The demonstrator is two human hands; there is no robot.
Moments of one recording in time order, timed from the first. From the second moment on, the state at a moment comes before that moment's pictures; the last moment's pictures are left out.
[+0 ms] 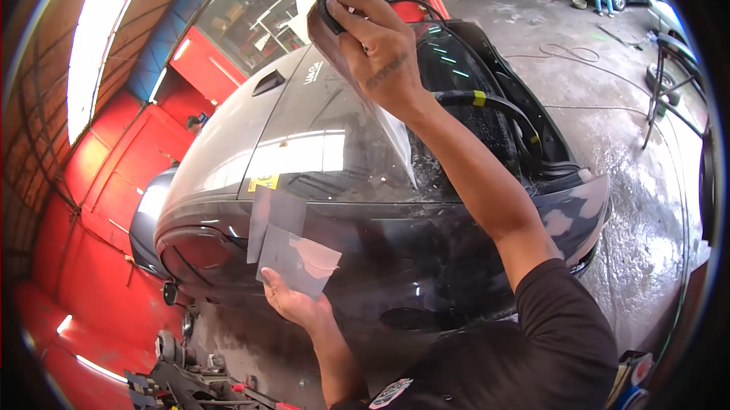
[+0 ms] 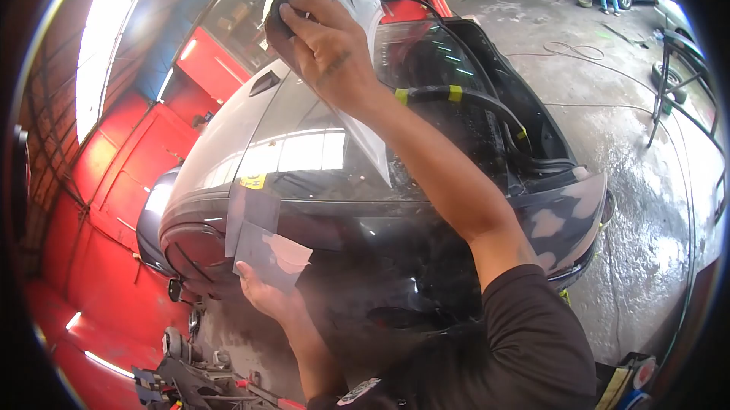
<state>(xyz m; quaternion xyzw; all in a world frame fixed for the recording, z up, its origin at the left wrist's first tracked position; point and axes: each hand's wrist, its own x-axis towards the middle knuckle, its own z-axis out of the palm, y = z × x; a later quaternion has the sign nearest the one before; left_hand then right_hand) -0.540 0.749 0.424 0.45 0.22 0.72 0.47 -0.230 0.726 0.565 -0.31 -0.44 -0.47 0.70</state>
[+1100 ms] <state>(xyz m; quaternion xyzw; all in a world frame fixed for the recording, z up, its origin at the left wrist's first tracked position) -0.513 0.740 0.424 0.47 0.23 0.72 0.46 -0.211 0.695 0.516 -0.35 -0.61 -0.40 0.59</state>
